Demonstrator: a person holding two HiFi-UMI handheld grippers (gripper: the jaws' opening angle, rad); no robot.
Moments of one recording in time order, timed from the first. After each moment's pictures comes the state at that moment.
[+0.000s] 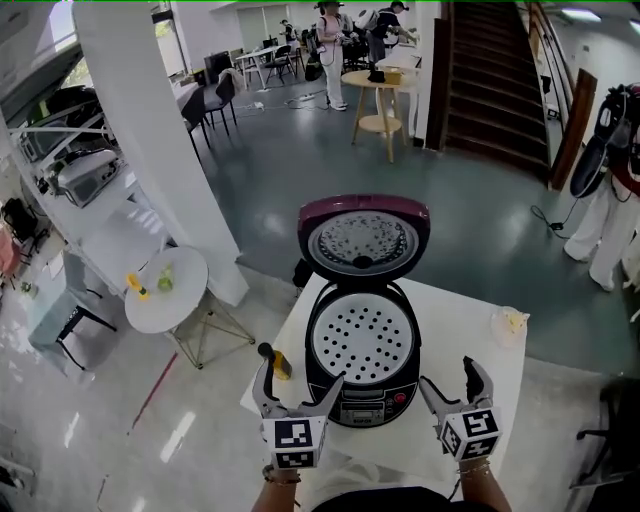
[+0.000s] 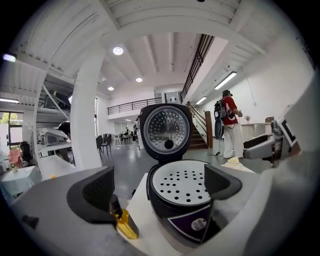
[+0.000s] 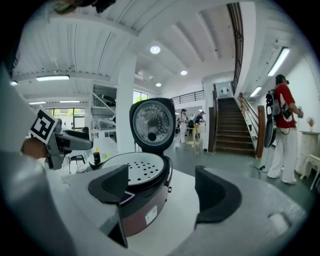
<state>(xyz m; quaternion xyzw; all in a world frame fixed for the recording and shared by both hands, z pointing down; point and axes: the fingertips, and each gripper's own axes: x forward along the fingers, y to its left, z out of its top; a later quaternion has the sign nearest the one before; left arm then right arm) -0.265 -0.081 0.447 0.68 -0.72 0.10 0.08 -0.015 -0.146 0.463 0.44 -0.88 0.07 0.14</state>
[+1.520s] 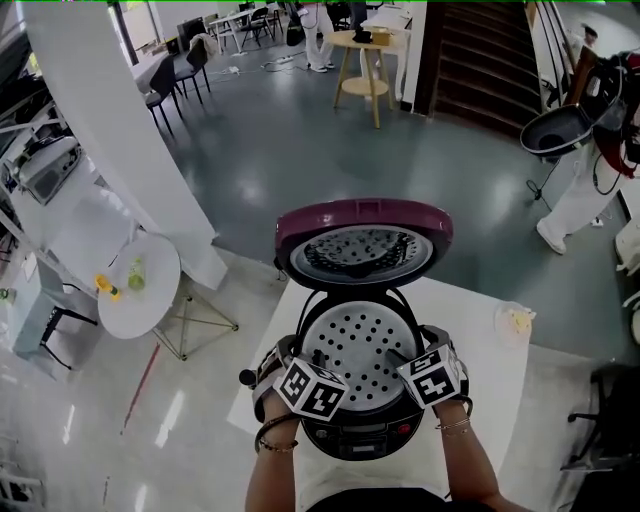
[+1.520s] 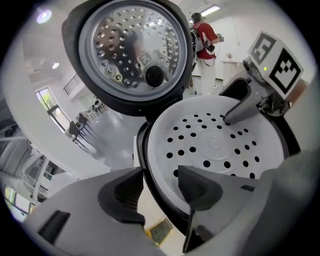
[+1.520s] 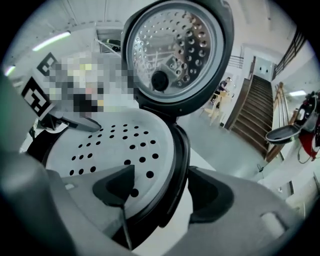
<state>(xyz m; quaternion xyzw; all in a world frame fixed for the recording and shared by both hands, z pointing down) -0.313 -0.225 0.578 0.66 -0.57 0.46 0.17 -0.137 -0.284 0.573 0.32 -0.84 0.09 0.43</state>
